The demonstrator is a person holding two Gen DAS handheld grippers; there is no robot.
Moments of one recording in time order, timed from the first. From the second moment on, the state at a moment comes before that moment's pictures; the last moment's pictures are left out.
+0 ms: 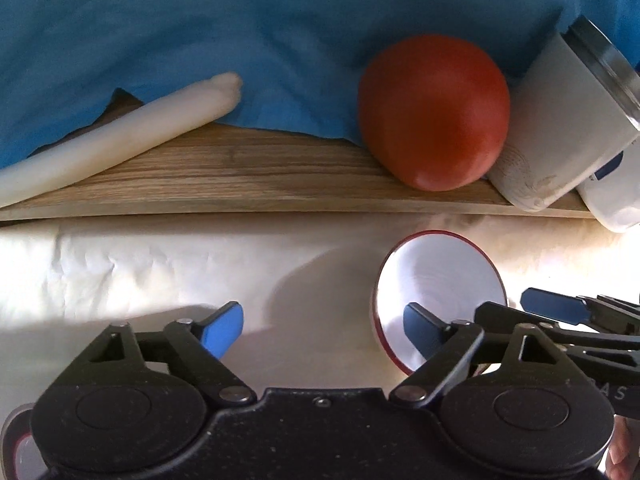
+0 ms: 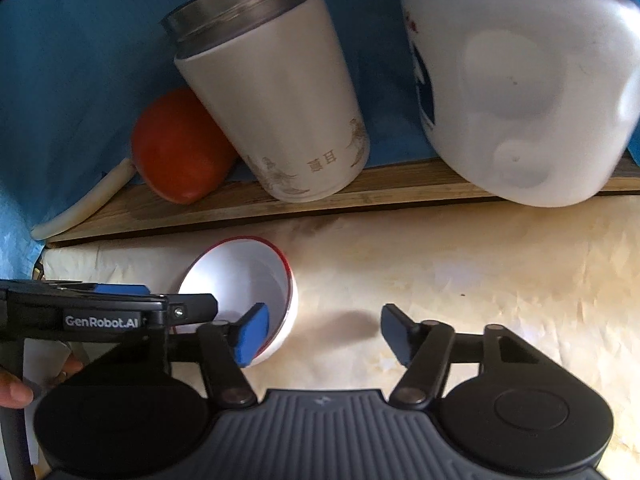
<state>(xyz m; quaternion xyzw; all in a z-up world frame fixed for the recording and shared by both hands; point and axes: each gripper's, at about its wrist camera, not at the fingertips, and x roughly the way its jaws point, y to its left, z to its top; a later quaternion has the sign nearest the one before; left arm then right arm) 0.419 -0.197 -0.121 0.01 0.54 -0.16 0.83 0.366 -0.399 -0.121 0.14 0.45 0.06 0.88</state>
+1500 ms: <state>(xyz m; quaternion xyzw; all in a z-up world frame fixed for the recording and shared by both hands) 0.361 -0.148 -0.060 -0.06 0.49 -0.17 0.85 0.330 -0.357 -0.082 0.16 0.42 0.10 0.89</state>
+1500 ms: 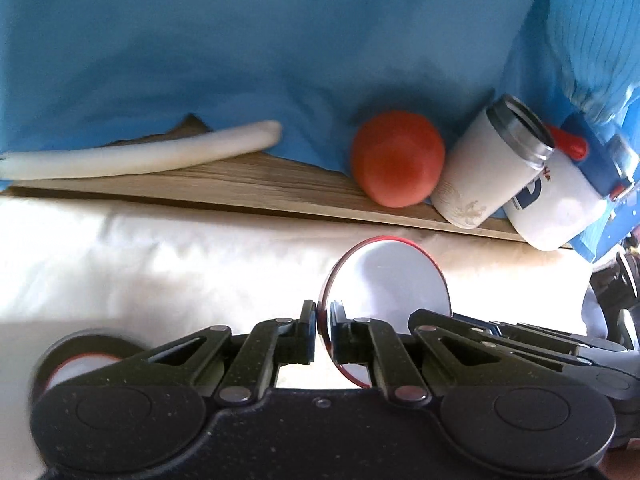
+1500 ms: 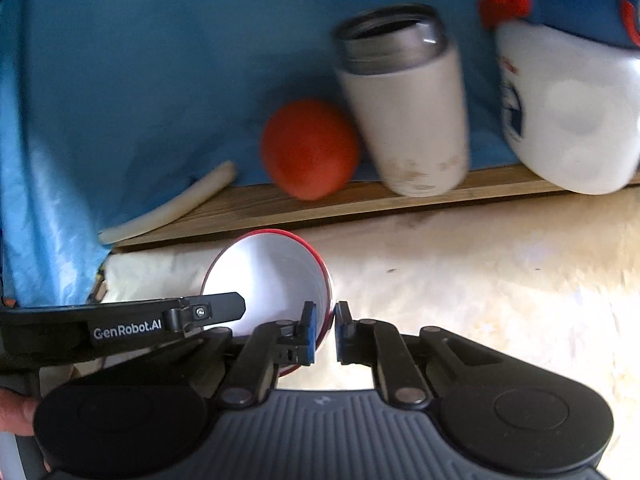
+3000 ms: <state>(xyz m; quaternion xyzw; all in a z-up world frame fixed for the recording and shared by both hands) 0.308 -0.002 -0.078 -0.11 0.52 -0.04 0.85 0.336 -0.181 -0.081 0.04 0.50 0.23 0.83</state>
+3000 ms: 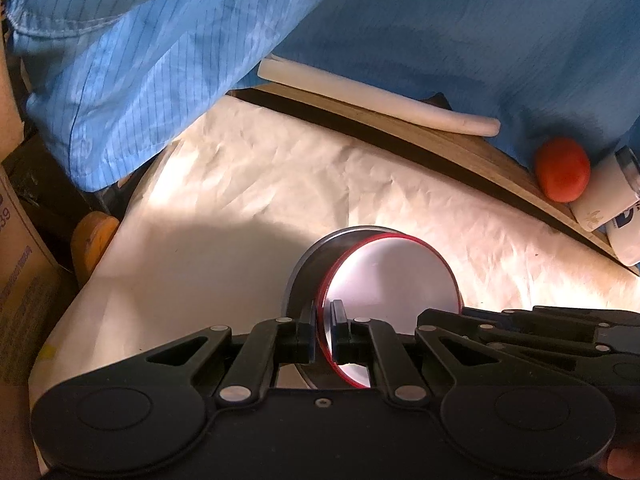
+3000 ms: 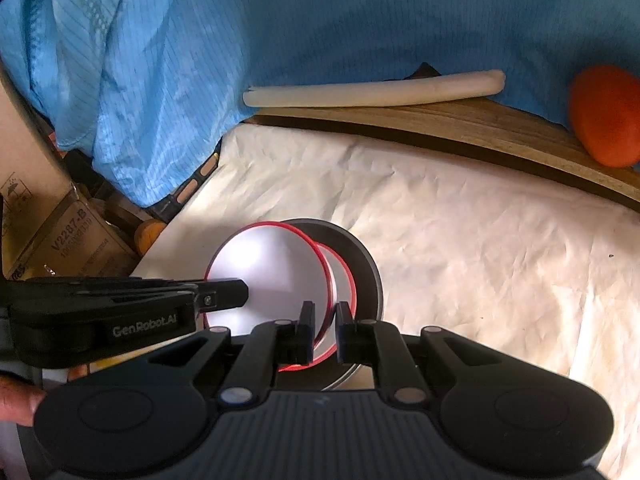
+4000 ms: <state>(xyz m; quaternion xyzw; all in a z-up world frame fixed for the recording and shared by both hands) 0.307 -0.003 -0.078 -0.11 0.52 -0.03 0.85 0.336 -0.185 -0.080 0.04 0.49 0.23 0.84</state>
